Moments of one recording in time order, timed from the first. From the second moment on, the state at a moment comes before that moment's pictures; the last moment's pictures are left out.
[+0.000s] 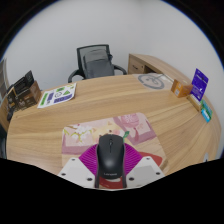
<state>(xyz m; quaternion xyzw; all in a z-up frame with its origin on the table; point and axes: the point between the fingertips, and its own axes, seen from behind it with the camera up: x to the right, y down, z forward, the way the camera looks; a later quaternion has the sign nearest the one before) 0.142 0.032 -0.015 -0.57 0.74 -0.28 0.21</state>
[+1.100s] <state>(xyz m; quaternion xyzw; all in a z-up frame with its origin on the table) -0.176 0.091 0.282 -0.61 0.67 -0.36 0.23</state>
